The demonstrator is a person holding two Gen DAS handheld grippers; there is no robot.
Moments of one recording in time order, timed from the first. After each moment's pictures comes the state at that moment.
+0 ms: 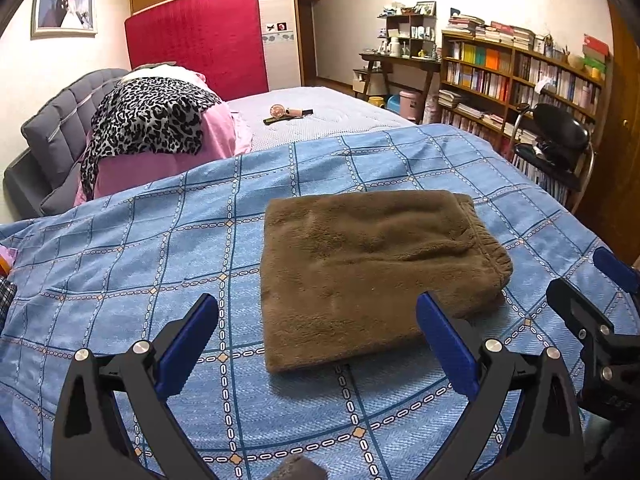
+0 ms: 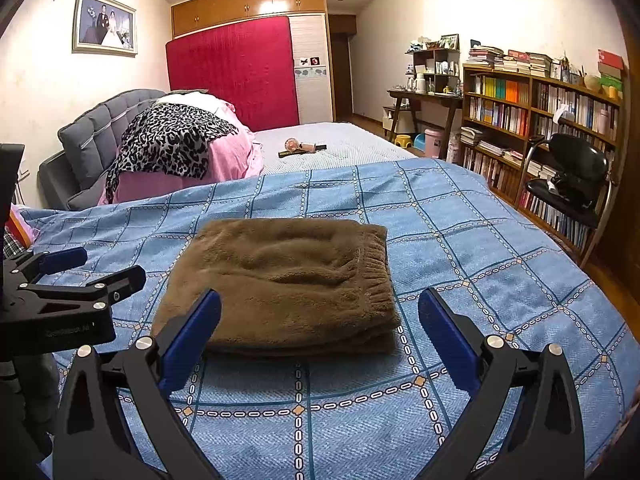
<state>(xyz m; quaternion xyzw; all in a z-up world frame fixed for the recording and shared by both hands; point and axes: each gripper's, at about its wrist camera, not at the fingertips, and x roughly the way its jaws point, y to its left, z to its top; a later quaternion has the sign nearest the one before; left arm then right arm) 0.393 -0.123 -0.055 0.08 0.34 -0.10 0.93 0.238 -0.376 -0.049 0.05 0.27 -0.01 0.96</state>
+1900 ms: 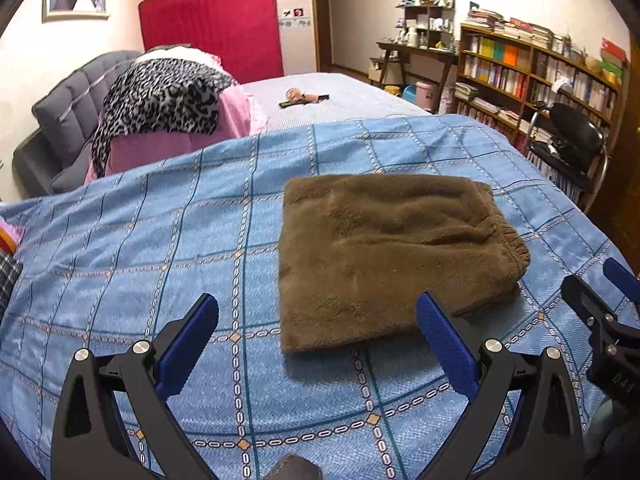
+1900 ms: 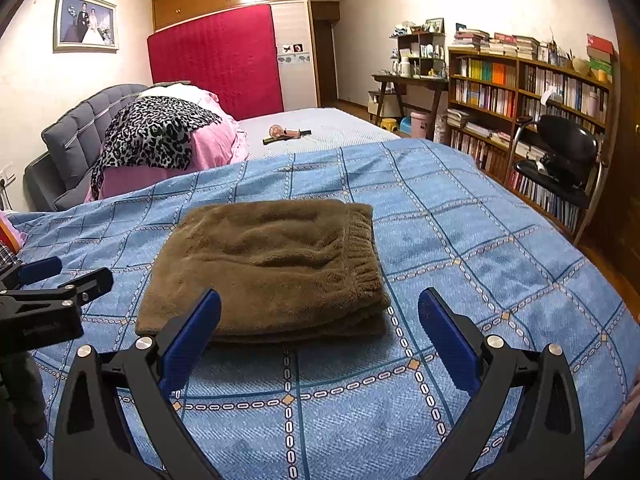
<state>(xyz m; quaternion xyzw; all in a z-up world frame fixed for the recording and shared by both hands) 0.394 -0.105 -0.068 0.07 0.37 -0.07 0.92 0.248 -0.389 -0.070 0.08 0.30 -0.04 0.95</state>
